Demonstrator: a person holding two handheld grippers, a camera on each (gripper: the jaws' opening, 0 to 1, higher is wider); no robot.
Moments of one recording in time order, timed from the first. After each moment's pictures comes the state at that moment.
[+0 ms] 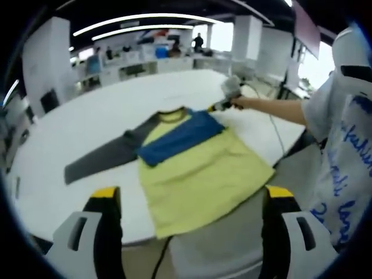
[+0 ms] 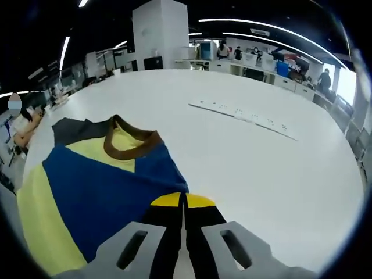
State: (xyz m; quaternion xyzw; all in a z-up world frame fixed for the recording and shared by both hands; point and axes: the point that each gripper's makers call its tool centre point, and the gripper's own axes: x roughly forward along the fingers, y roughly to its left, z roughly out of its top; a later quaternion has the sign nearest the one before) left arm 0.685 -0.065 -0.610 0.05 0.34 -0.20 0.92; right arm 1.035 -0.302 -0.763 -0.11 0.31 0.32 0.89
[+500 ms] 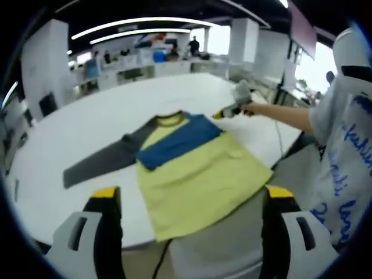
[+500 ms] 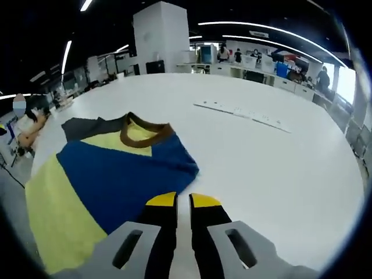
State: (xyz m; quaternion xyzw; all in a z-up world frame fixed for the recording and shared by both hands) left arm 0.685 -0.067 -0.607 0.05 0.32 -0.21 0.92; right arm 0.964 -0.323 -0.752 -0.10 0.31 0.35 0.88
